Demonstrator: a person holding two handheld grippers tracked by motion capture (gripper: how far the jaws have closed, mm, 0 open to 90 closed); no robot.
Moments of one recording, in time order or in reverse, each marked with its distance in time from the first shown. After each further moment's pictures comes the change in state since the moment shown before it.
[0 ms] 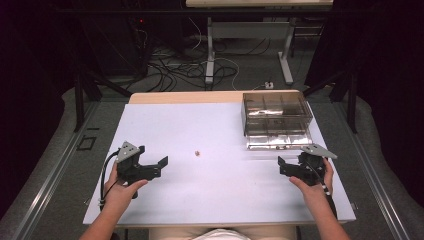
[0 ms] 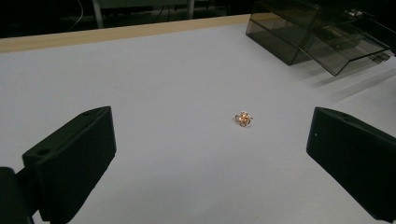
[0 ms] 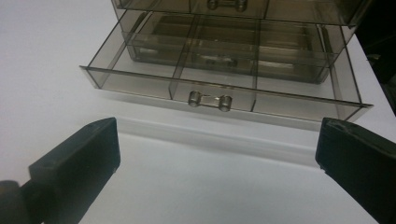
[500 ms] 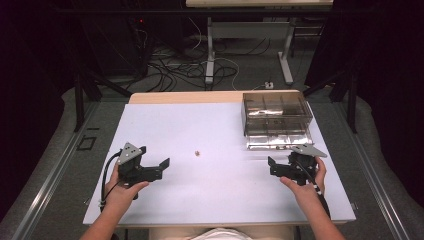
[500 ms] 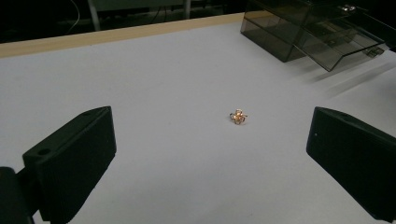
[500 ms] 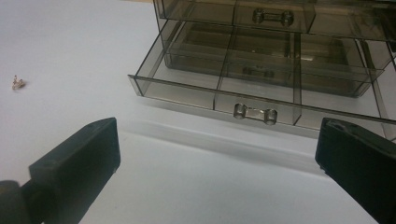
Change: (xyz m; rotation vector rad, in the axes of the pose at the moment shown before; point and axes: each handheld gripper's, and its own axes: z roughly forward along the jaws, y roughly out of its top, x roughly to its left) left arm -0.006 -0.001 -0.001 -0.001 -0.011 0.021; right arm 0.027 0.009 -0.001 -0.006 0.054 -0.020
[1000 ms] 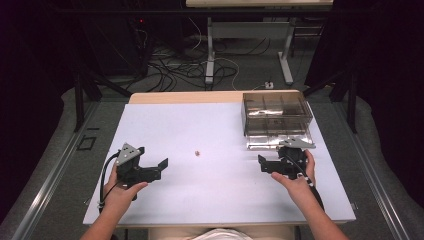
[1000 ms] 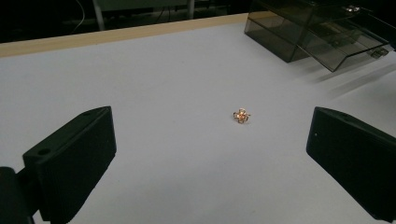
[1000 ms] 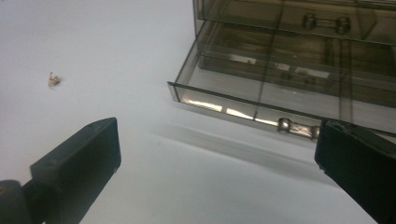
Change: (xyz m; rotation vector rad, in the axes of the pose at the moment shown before) left arm 0.001 -0.001 -0.004 0.000 0.017 0.004; right arm 0.020 0.019 0.010 0.065 0.070 -0.024
